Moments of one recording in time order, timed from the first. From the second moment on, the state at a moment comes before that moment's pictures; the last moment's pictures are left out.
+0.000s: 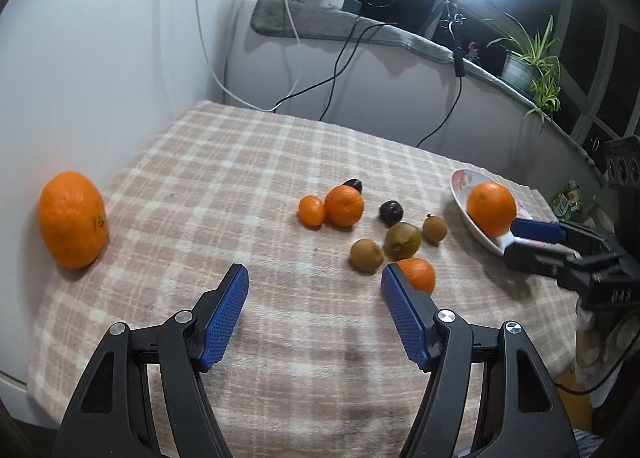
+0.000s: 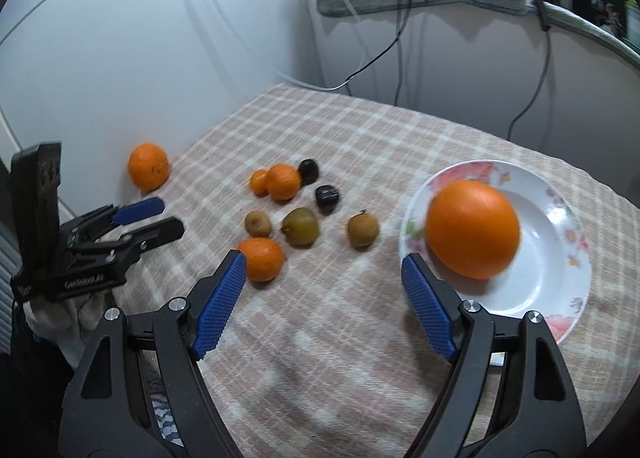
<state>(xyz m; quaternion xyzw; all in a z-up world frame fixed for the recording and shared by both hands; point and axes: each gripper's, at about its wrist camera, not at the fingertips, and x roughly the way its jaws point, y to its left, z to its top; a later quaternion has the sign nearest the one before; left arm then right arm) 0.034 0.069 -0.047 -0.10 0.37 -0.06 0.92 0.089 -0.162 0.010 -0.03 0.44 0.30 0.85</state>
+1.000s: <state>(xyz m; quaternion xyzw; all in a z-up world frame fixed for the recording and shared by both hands) 0.096 0.044 -0.072 -0.11 0.43 -0.16 0.88 0.095 -0.084 -0.042 -0.10 0.47 0.36 0.80</state>
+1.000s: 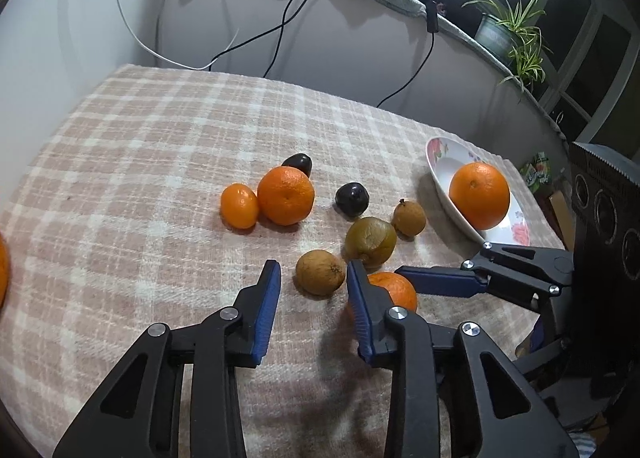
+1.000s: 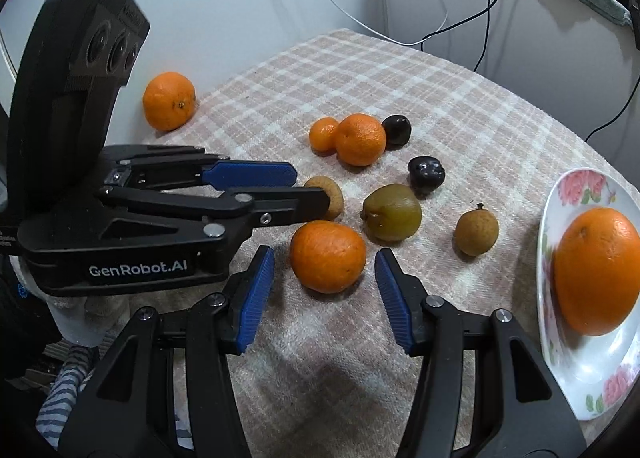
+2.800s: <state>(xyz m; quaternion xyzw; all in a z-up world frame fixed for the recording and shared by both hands) 0.133 -0.030 -0.032 -0.12 0.40 -0.23 0.88 0.095 -0.261 0.015 0.01 0.42 0.24 0.88</state>
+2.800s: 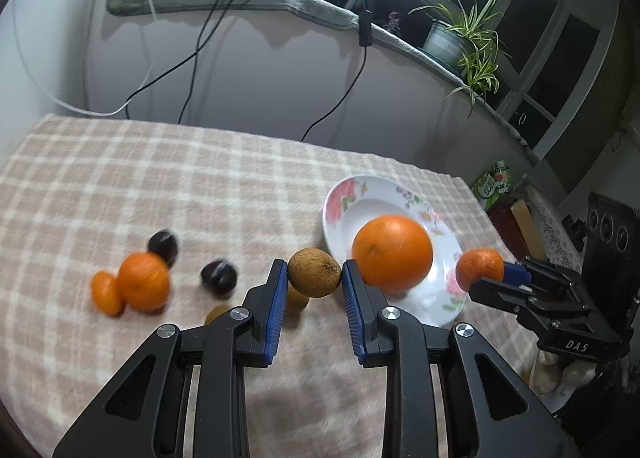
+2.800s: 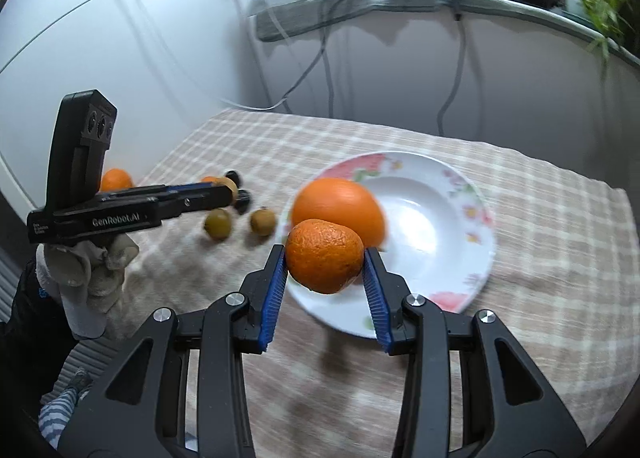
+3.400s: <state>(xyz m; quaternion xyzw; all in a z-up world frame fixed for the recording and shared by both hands) 0.192 -0.078 -0.034 -0.10 0.41 -0.24 0.87 0.112 -0.302 -0.012 0.02 0.44 0.20 0.88</state>
